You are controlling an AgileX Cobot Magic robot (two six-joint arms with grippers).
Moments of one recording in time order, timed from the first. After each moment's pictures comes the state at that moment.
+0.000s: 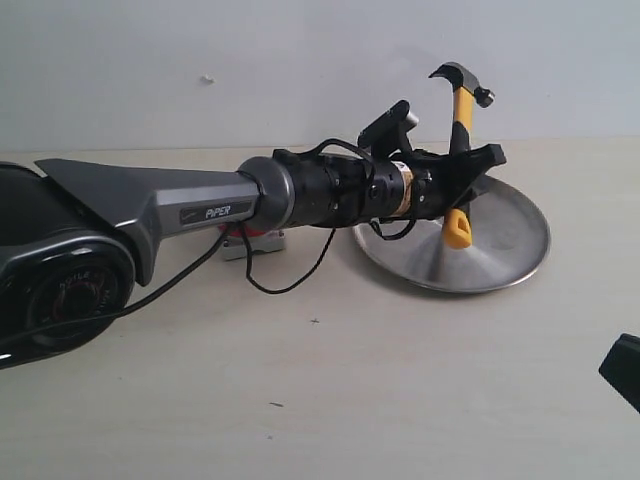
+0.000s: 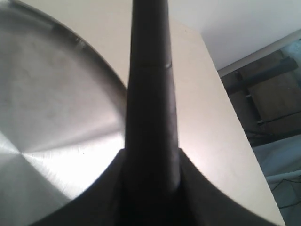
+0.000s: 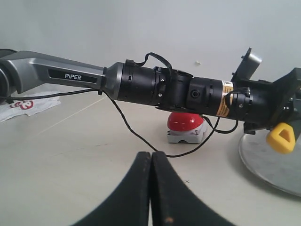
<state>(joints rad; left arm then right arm) -0.76 2.53 -1.99 1.26 -0.26 -2.12 0.56 0.12 0.00 -1.49 -0.15 1.76</state>
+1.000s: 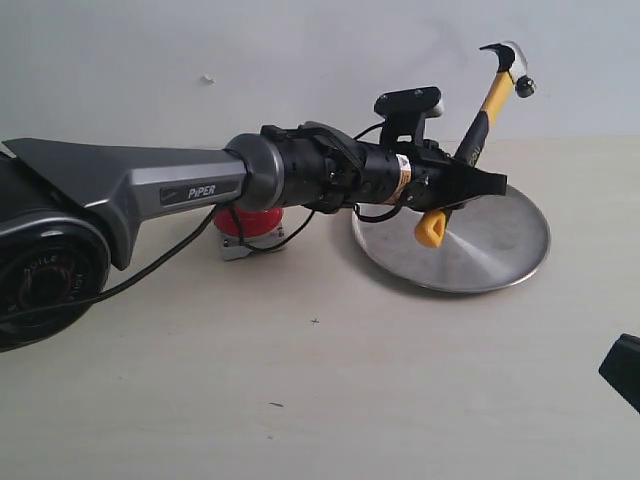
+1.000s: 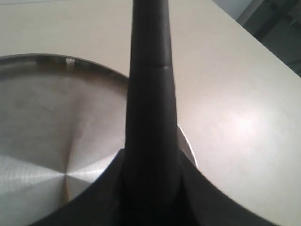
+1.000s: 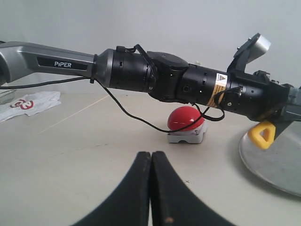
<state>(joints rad) -0.76 2.47 -1.97 1.74 -0.26 -2.12 0.56 0.12 0.00 -1.49 -0.15 1.76</state>
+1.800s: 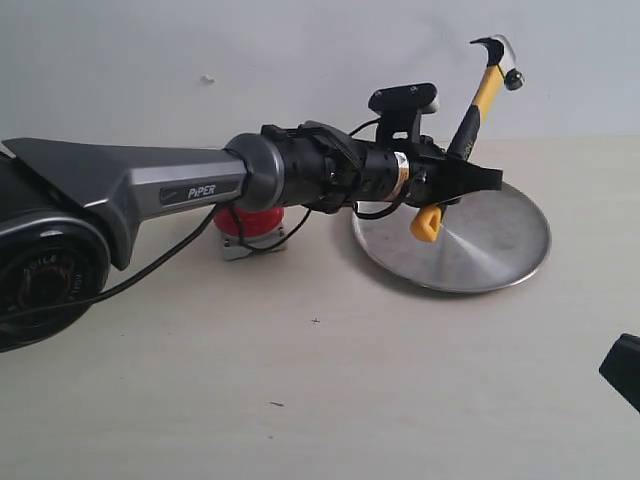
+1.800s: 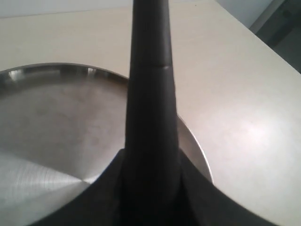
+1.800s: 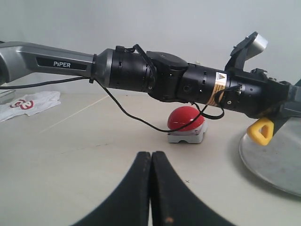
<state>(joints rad) -0.76 2.47 -1.97 1.74 -0.21 -2.12 0.56 0.12 0.00 -1.49 -0.15 1.76</state>
